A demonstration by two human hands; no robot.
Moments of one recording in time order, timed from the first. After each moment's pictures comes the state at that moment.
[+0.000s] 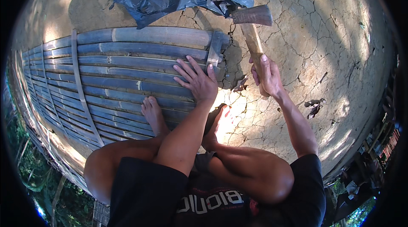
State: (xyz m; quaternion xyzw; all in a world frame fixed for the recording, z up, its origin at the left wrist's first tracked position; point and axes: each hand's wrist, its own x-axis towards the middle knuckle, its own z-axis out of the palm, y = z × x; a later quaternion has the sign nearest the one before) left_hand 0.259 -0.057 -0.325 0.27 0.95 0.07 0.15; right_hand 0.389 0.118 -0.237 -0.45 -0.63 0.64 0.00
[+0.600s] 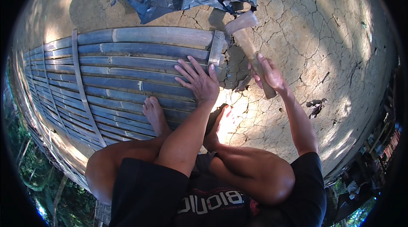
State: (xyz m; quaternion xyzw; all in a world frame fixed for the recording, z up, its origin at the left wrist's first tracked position) left_hand 0.260 -0.057 -0.325 0.27 0.95 0.07 0.15; right_hand 0.406 0.132 -0.269 -0.46 -0.45 0.76 -0.07
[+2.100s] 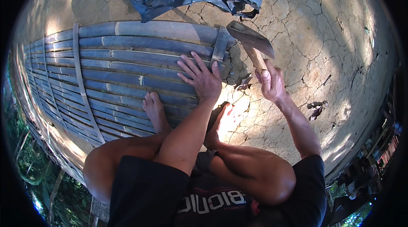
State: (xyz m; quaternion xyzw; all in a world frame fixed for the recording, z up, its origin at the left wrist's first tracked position) left_hand 0.259 -0.058 -0.323 0.27 0.95 0.07 0.15; right_hand 0.392 0.107 -0.234 -0.33 -0.81 0.48 0.07
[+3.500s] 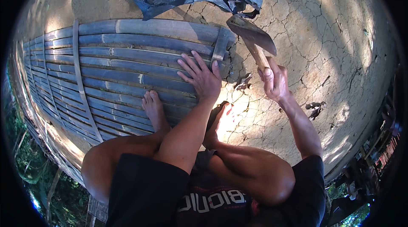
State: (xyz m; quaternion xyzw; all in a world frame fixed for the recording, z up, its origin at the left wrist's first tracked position) left_hand 0.260 -0.059 -0.325 0.27 0.95 0.08 0.14; right_hand 0.383 0.115 -0.215 -0.30 -0.84 0.45 0.10
